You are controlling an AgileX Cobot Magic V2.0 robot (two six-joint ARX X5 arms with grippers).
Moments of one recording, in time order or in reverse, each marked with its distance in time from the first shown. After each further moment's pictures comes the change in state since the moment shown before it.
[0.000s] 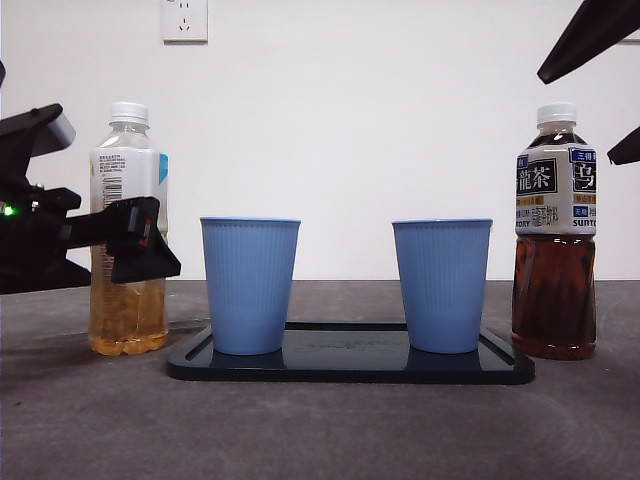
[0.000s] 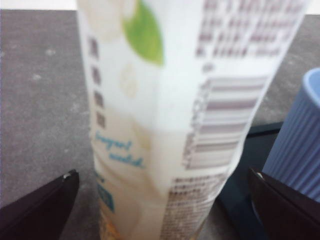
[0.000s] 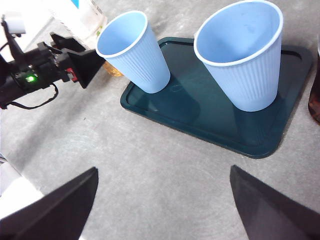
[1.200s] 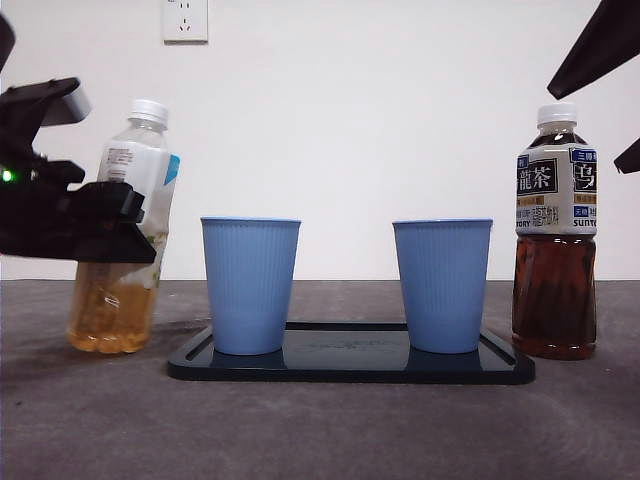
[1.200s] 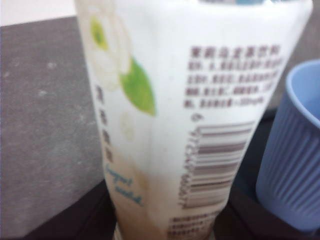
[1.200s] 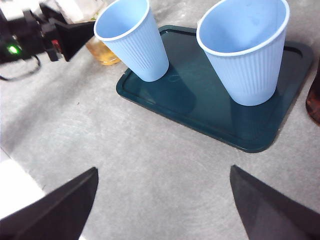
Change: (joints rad) left arm 0.000 -0.182 0.085 -0.348 -0.002 0.171; right arm 0.000 0.000 0.000 -0.039 -0.001 -0.090
